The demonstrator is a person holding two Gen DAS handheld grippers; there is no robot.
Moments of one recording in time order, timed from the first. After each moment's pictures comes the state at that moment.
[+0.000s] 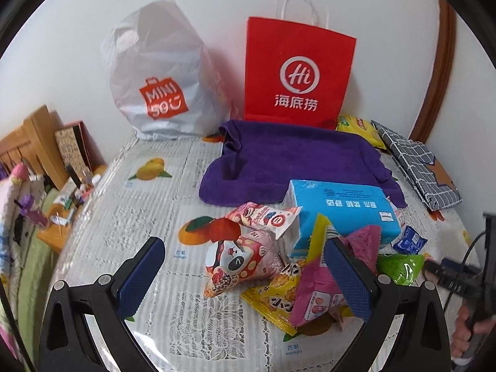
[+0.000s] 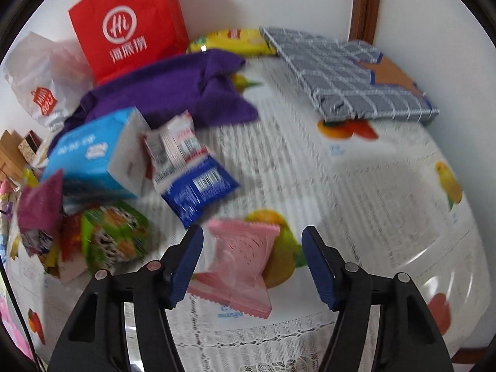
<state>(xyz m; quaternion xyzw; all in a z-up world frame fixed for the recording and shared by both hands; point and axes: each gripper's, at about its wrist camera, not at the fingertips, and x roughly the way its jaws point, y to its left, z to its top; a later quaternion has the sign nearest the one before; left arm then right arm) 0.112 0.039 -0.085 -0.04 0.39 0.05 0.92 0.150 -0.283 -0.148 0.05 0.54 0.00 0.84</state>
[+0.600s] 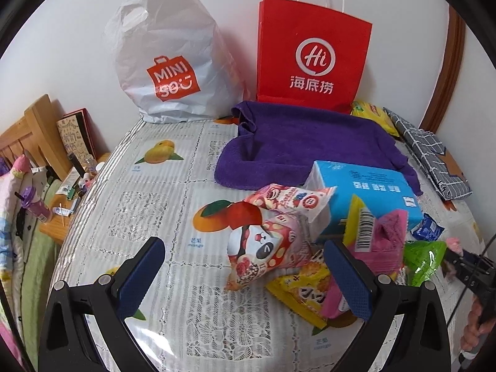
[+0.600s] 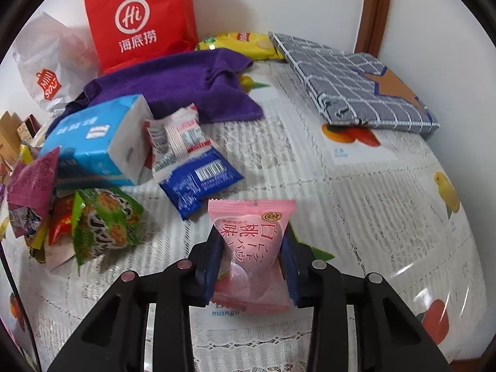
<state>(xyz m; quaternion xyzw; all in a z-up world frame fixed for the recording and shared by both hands) 0.119 0.060 -0.105 -0.04 0.42 0.05 0.91 0.142 -0.273 -0.139 0.01 0.51 0.01 0.86</state>
